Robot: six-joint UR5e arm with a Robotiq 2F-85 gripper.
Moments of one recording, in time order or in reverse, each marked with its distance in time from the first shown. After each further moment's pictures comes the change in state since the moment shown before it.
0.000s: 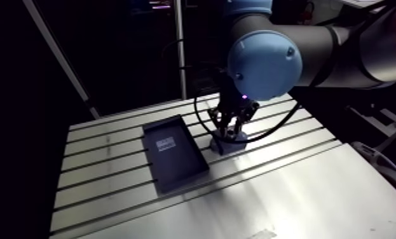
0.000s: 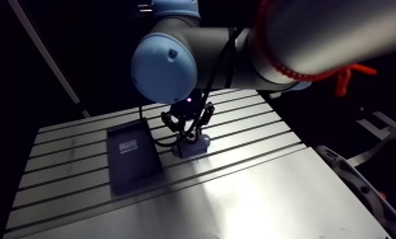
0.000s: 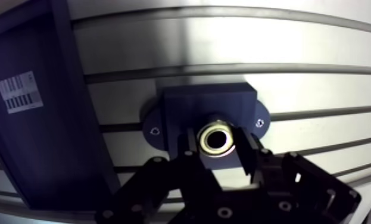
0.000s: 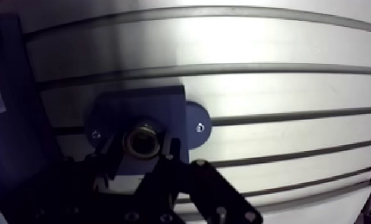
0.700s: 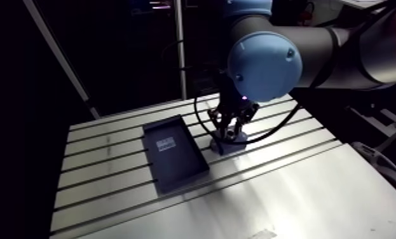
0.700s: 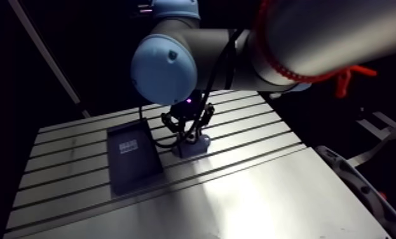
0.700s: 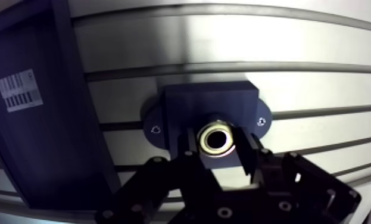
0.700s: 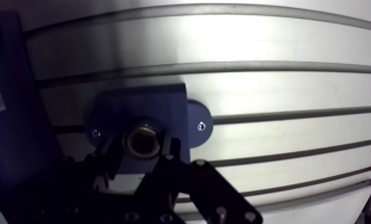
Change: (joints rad) arm 0.001 -0.001 0.004 0.000 0.000 0.000
